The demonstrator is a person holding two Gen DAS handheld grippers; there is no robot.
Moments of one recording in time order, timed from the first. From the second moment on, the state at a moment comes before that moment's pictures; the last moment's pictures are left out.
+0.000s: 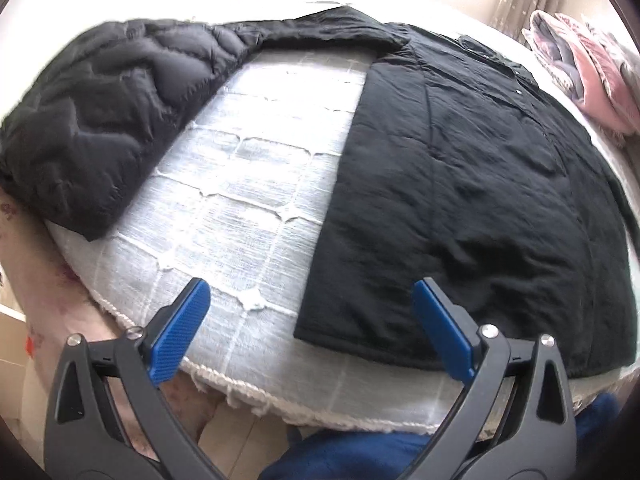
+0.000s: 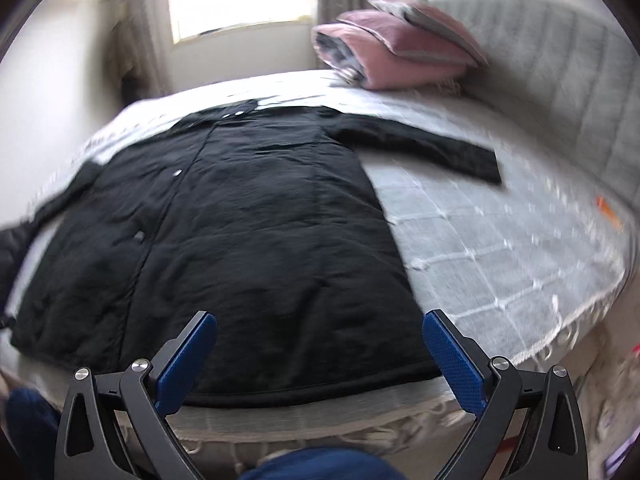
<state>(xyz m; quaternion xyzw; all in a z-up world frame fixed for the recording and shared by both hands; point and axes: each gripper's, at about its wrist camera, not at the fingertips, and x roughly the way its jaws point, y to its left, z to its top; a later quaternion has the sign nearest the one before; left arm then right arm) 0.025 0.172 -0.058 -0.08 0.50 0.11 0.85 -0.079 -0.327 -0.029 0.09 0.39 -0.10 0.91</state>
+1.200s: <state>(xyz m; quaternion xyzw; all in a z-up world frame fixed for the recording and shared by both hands) 0.048 0.136 -0.061 -0.05 0.56 0.00 0.83 -0.058 -0.427 -0.030 0.16 0.41 -0.10 0.89</state>
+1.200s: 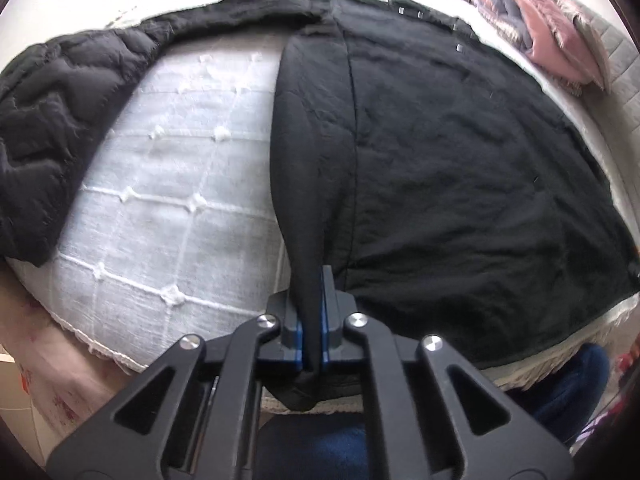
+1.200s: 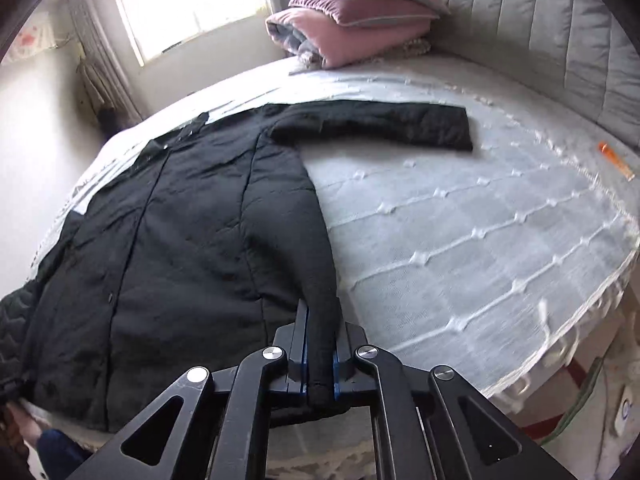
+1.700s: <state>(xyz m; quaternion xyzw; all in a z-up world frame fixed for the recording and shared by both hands) 0.045 0.174 -0.075 -0.12 0.56 0.03 0.82 -0.067 -0.419 -0.081 0.15 0.44 -0.12 0.88</state>
